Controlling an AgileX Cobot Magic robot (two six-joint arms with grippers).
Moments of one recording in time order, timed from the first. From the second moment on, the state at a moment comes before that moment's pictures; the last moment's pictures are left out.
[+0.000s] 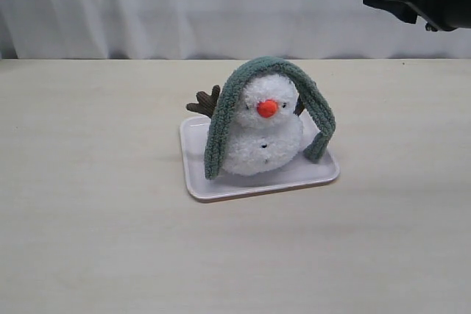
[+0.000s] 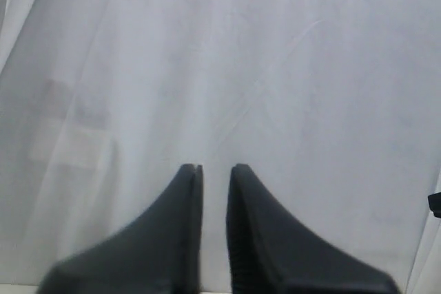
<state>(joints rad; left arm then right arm) -0.27 0.00 0.00 0.00 -0.29 -0.23 -0.04 1.40 -1.03 -1.74 -0.54 1.87</state>
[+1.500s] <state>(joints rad) -0.09 1.67 -1.12 -0.61 -0.05 0.78 -0.04 1.46 -1.01 -1.74 -0.24 1.64</state>
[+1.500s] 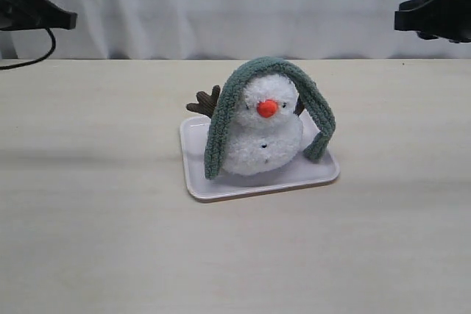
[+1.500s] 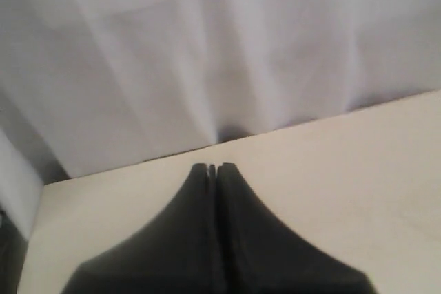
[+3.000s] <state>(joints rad) -0.15 1.70 -1.08 -0.47 0.30 0.67 -0.04 1.44 -0.99 -1.74 -0.37 1.72</state>
